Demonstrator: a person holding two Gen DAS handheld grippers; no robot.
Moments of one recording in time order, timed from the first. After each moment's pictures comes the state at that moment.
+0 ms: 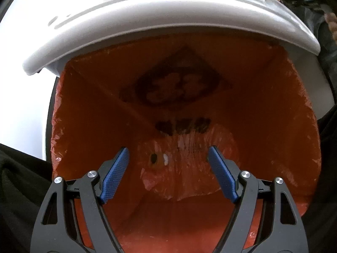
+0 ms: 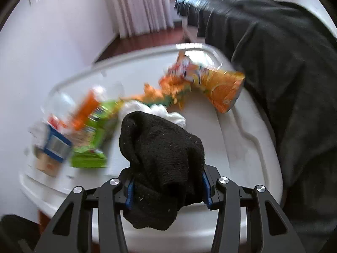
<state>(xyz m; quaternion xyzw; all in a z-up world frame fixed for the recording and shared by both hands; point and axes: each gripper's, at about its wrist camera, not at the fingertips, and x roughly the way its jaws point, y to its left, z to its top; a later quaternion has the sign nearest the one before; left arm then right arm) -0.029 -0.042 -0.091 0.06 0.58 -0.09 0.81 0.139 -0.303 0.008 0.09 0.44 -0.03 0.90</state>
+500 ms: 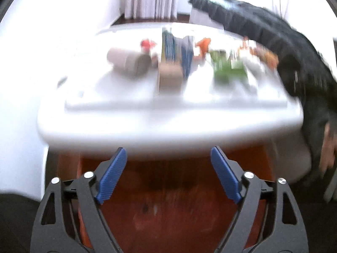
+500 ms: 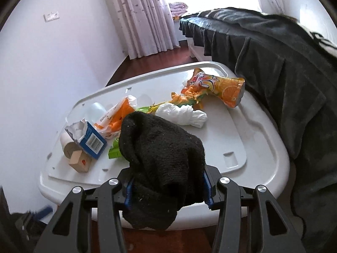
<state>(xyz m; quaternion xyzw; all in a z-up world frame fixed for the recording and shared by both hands) 0.043 -0.039 0.010 -0.01 0.46 -0.10 0.88 0.088 -0.275 0.021 0.12 0.37 -0.01 0.92</state>
